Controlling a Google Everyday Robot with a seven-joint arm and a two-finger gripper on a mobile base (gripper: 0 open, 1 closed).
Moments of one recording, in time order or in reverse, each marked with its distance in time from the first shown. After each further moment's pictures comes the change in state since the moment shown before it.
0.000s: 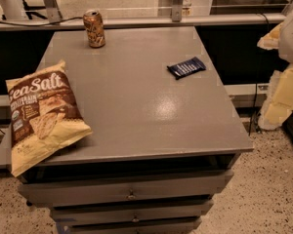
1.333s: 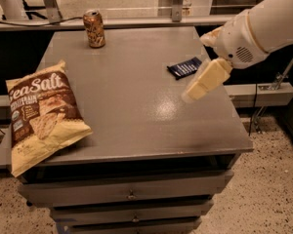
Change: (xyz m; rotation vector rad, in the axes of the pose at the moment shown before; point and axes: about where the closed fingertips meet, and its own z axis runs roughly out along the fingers) arm -0.113 -0.048 0.067 -0.014 -0.493 0.091
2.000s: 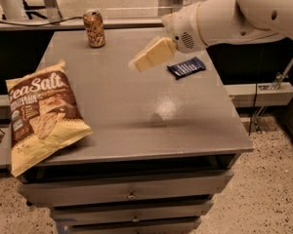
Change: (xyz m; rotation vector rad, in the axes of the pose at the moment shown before) arm -0.106 -0.033 0.068 0.044 -0.332 0.072
